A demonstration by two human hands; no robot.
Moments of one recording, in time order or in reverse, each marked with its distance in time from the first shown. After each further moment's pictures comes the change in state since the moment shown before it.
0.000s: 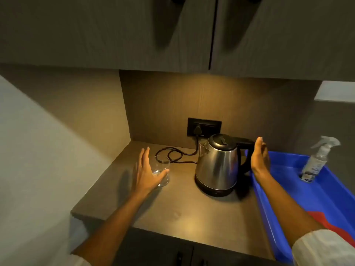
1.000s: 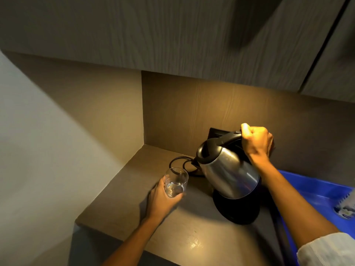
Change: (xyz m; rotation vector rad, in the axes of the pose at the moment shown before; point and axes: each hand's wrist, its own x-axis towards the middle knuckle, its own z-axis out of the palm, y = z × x) left_hand -0.001 -0.039 0.037 -0.244 -0.033 -0.223; right_hand 0.002 -0.116 0.096 -0.228 0.119 -0.594
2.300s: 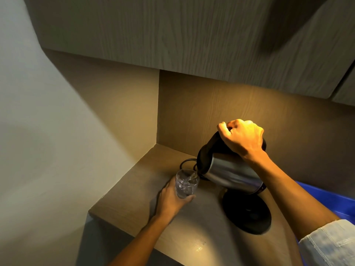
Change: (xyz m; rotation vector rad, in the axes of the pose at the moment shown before) left_hand -0.002 0.002 -0.004 0.046 0.035 0.052; right_hand -0.002 -0.064 0.033 -0.307 -0.154 -0.475
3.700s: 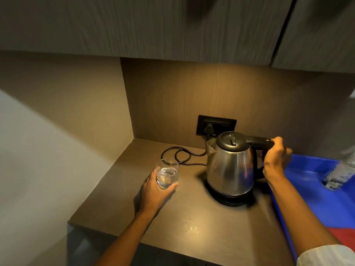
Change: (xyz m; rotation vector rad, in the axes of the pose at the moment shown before) left_hand -0.003 0.009 -0.003 0.008 -0.063 -0.051; right_hand -0.115 0.144 -0.001 0.669 0.387 1.219
